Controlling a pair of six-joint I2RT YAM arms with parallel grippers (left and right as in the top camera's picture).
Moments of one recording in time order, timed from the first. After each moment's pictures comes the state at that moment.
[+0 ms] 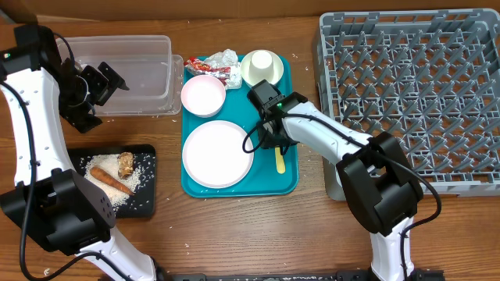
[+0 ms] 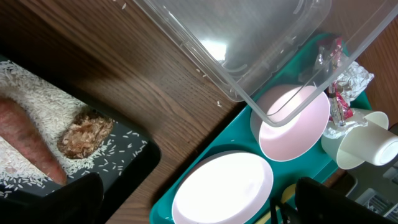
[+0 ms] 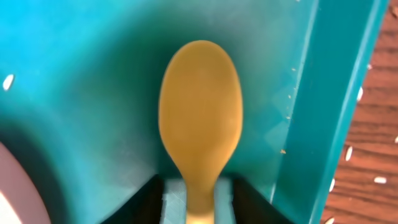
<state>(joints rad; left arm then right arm) 0.36 1.94 1.90 -1.36 0.30 -0.50 0.60 2.11 1.50 -0.80 0.10 0.46</state>
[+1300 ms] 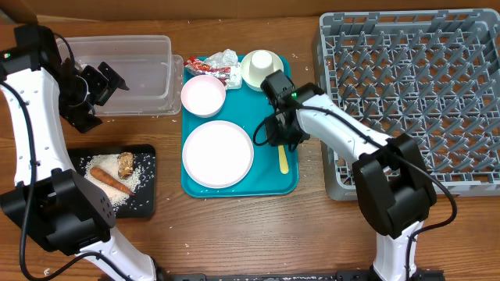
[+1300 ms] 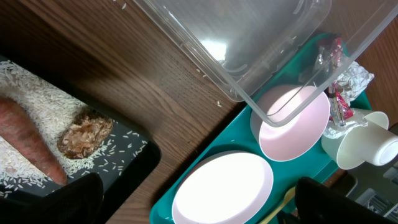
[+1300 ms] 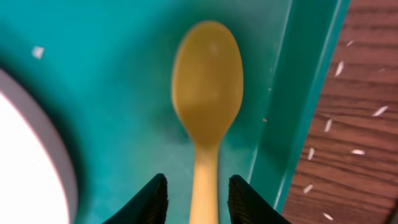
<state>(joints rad) 0.36 1.94 1.90 -1.36 0.30 -0.50 0.53 2.06 1.52 -0.89 -0.04 0.39</state>
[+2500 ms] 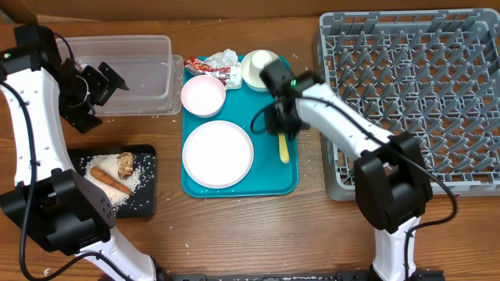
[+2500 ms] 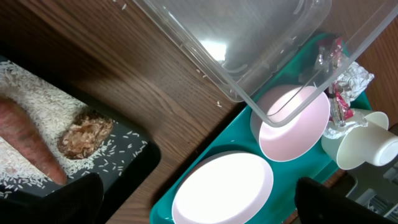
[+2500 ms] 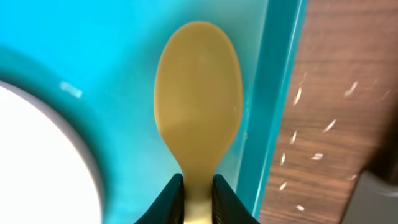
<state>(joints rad) 0.36 1.94 1.90 -1.36 0.30 -0.50 0.51 2.09 1.70 -1.01 -0.01 0.41</state>
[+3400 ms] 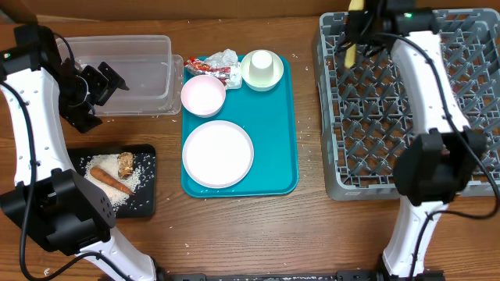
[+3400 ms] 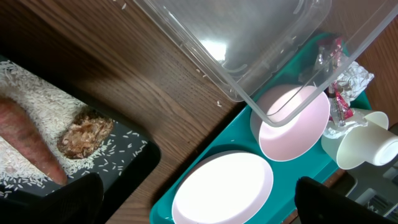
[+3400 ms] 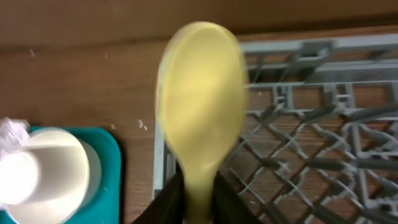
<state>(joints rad) 0.36 1.94 1.90 -1.36 0.30 -0.50 0.06 2.19 2.13 -0.86 -0.09 0.12</state>
